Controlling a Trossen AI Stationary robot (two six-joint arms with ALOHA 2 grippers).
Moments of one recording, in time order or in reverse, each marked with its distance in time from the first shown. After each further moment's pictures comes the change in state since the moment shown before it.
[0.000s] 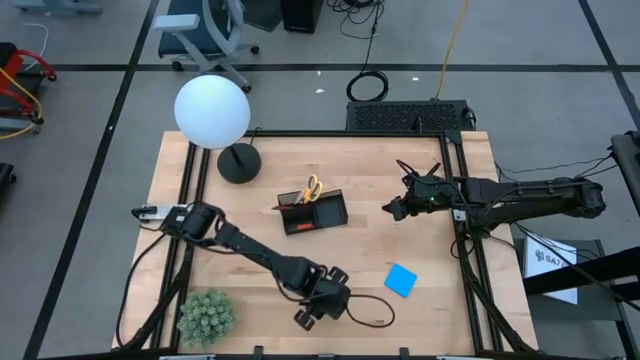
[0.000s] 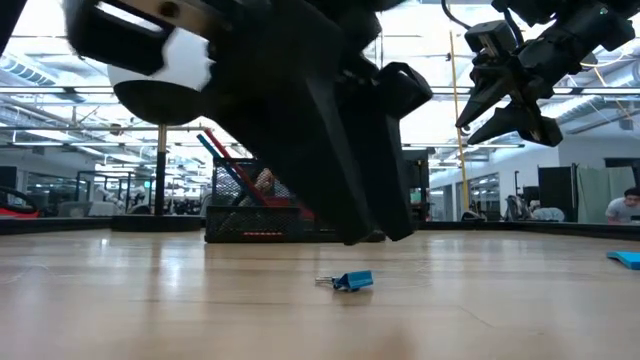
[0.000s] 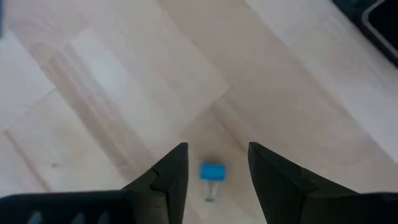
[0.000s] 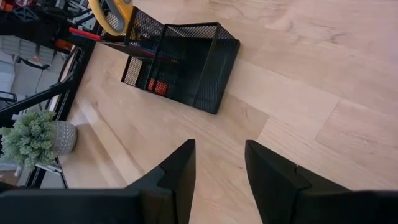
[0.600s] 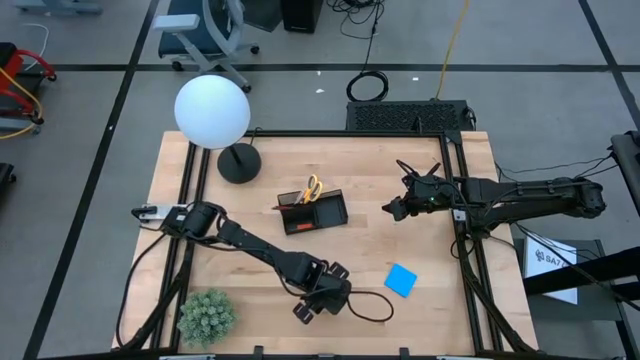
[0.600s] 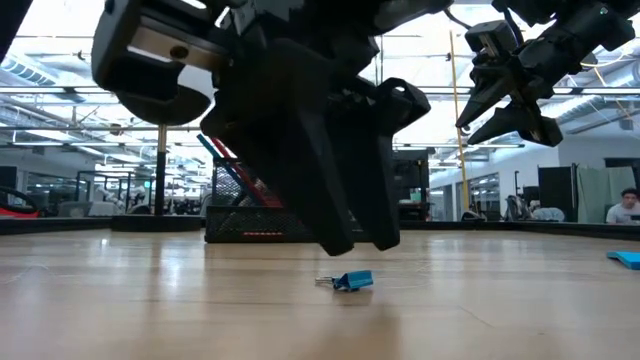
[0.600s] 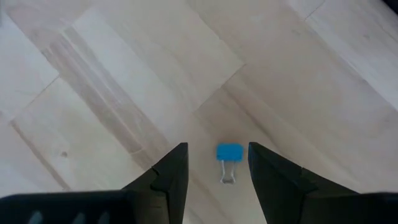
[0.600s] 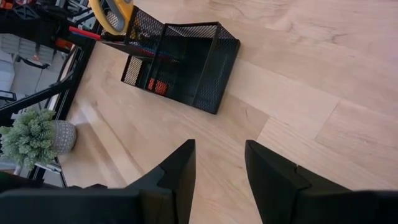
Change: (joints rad) left arm 0.025 0.002 -0.009 -0.031 0.023 0.078; right arm 0.001 0.000 0.000 0.000 0.000 -0.004
